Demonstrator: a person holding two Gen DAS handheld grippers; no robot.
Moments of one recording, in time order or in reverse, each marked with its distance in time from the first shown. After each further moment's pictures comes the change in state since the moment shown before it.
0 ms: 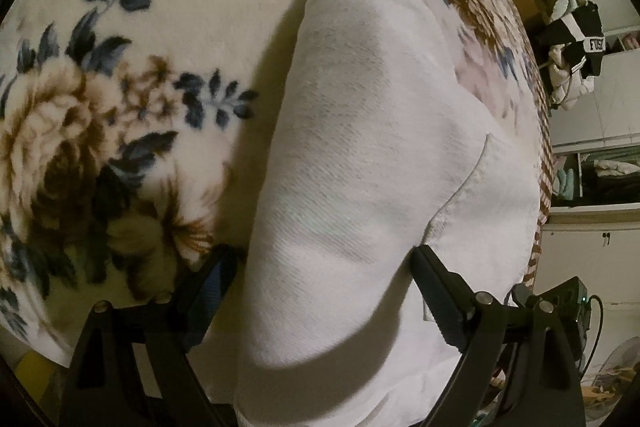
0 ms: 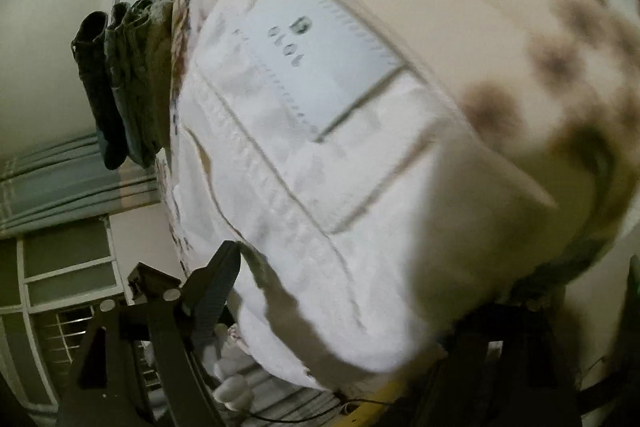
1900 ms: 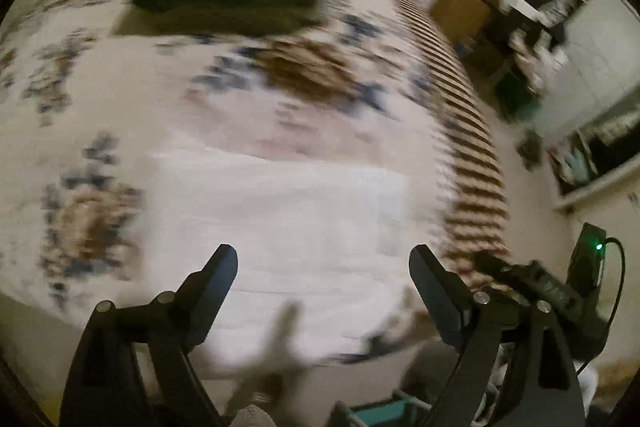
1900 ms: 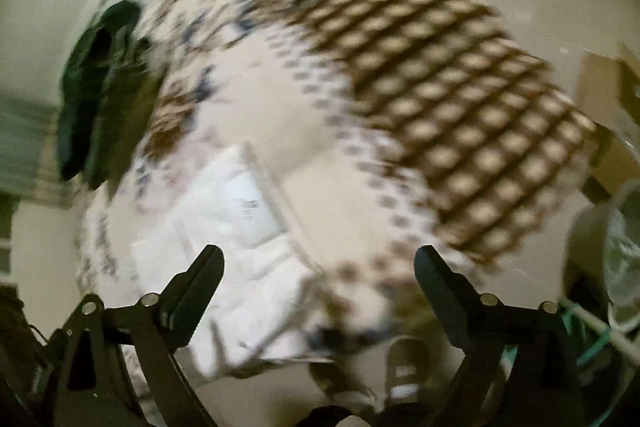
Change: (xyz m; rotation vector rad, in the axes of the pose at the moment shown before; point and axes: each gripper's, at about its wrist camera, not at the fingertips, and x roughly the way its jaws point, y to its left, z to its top) left arm -0.104 -0.148 -0.035 0.193 -0.262 0.163; right arm -0.130 0.078 0.057 -0.272 -0.195 -0.363
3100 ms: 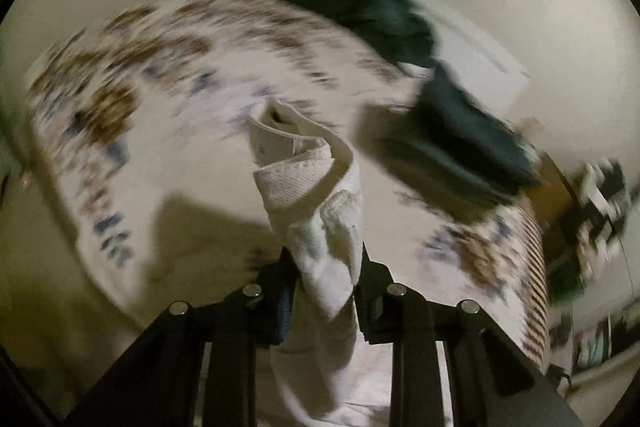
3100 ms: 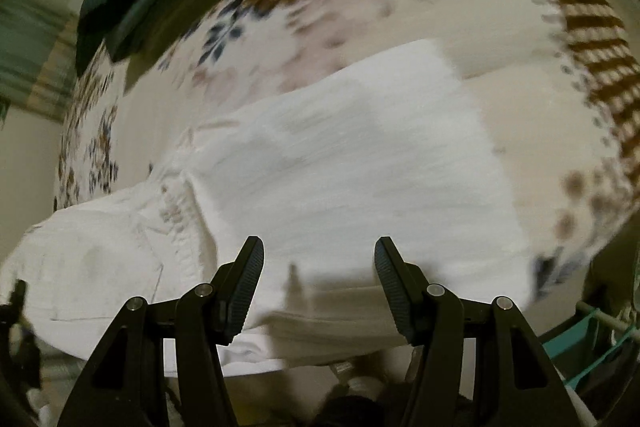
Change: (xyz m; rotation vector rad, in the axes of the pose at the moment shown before) left arm -0.138 0.202 -0.012 -0.378 -0.451 0.124; right arm 0.086 0.156 -0.104 -0.133 0.022 -0.110
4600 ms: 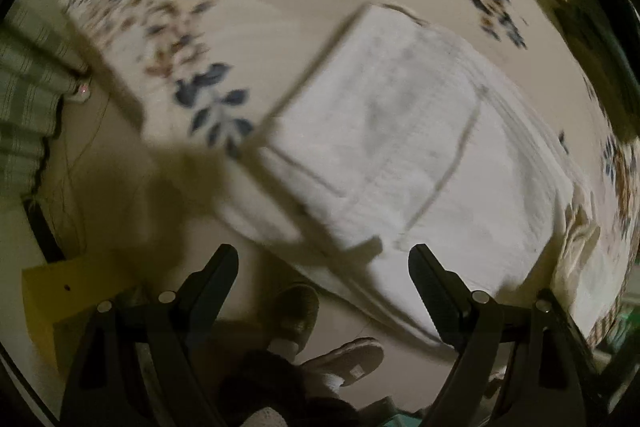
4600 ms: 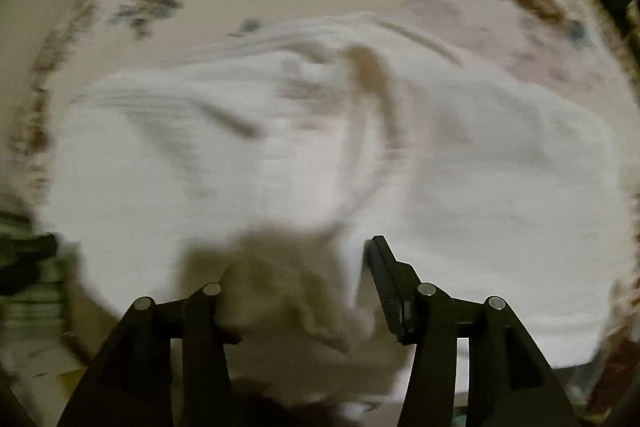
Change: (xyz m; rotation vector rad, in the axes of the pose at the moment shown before) left arm 0.085 0.202 -0.030 -0.152 0.553 0.357; right arm 0.101 0.192 -0.086 -0.544 0.093 -0.031
